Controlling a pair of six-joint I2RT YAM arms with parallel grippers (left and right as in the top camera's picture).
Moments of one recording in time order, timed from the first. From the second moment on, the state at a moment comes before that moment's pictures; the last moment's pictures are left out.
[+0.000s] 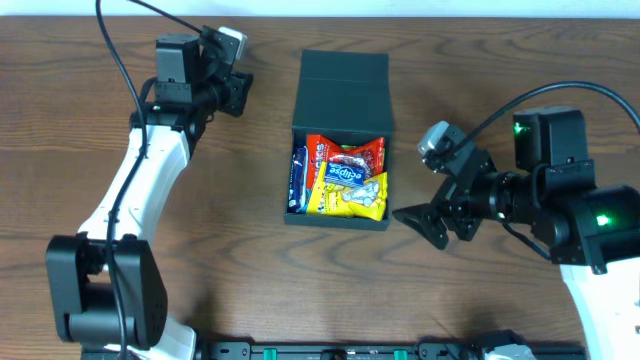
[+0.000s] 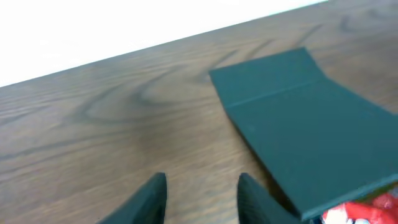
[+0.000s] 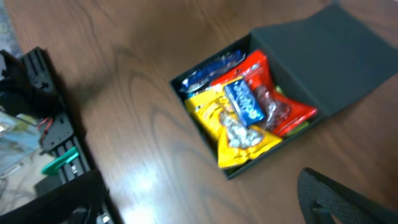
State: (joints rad) left arm -0.08 1.72 1.28 -0.21 0.33 0.16; right arm 0.20 1.16 1.38 -1.20 -0.61 -0.50
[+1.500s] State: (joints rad) left arm -0.10 2.24 1.68 -0.29 0.52 -0.23; right arm 0.02 1.95 1.38 -0.62 -0.47 0.32
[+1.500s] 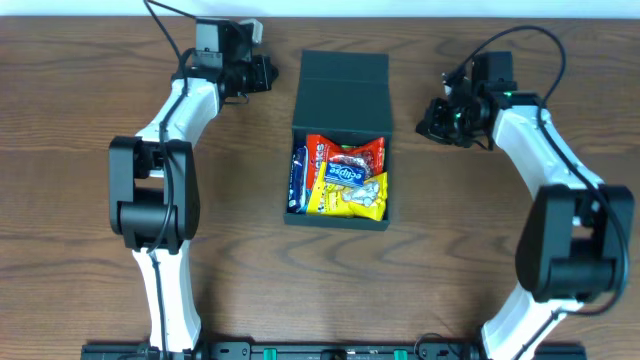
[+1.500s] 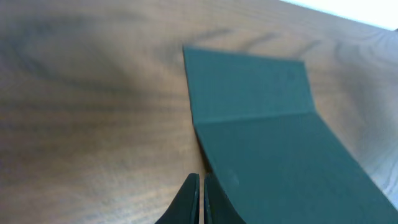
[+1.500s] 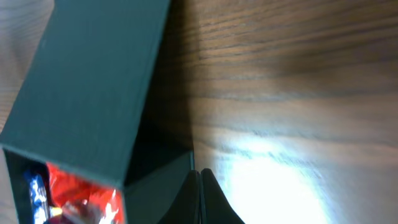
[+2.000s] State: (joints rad) left arm -0.12 2.31 1.68 -0.36 0.54 -0.31; right arm 0.02 2.12 1.38 -0.37 -0.64 0.41
